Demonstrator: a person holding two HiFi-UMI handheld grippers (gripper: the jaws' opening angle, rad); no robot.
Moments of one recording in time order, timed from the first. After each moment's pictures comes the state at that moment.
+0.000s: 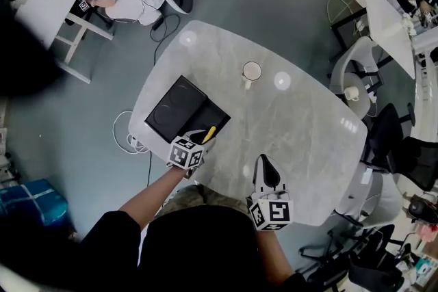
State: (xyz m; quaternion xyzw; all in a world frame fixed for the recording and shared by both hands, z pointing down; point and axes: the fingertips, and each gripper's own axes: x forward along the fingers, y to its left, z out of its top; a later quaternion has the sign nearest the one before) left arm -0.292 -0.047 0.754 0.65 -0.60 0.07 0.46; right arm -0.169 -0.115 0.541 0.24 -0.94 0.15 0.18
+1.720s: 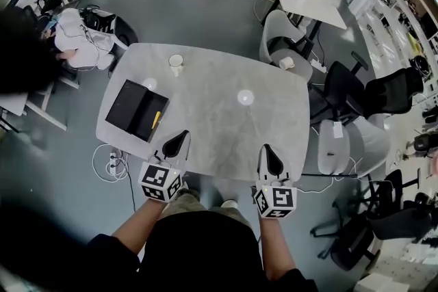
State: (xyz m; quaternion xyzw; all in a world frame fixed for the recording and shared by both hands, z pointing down) left arm -0.068 -0.016 0.445 0.72 -0.68 0.02 0.15; right arm 0.140 -0.092 0.431 0.39 -0.91 0.06 0.10
